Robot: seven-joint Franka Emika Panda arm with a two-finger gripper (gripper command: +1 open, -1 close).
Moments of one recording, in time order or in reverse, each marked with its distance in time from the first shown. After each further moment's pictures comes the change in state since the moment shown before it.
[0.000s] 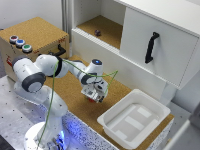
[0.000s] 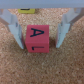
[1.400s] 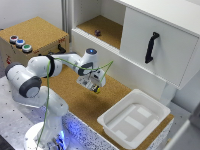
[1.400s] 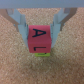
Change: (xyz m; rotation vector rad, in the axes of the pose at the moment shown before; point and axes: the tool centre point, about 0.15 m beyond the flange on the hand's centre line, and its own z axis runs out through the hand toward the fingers) arm 0.065 -0.036 -0.066 -0.037 0.144 0.087
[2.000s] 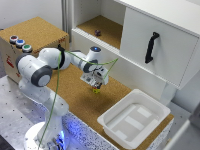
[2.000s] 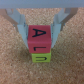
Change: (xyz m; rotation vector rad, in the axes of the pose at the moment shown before) arm 0.029 0.003 0.032 -0.005 -0.096 0.037
